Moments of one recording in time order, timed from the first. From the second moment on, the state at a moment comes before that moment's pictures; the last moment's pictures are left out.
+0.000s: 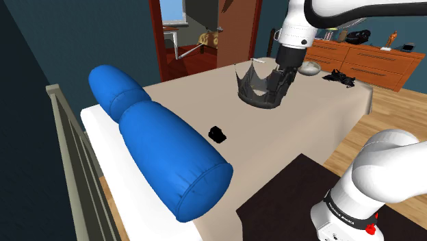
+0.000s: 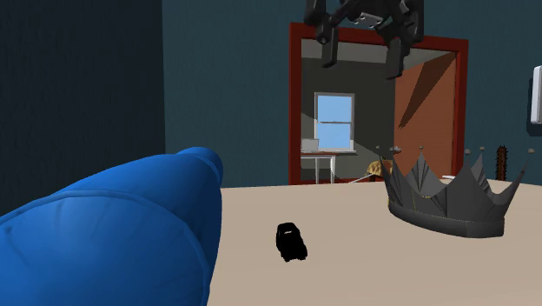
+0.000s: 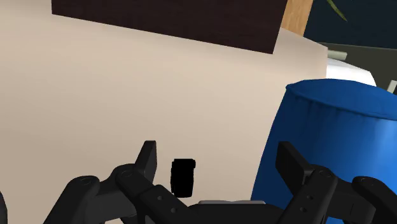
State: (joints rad) arm 0.02 -0.79 0.07 -2.45 0.12 1.67 -0.10
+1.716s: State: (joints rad) arm -0.03 0.09 0.19 -2.24 -0.09 2.34 0.05
